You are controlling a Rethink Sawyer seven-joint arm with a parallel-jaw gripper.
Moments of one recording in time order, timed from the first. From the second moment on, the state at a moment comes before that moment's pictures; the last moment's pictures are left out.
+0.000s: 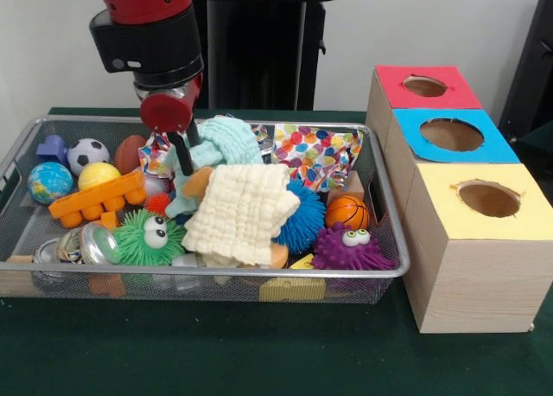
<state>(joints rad) -0.86 -0.62 0.56 1.71 -0.46 0.70 0.14</state>
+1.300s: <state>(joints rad) -0.82 -0.70 0.56 1.62 -0.41 0.80 0.14</state>
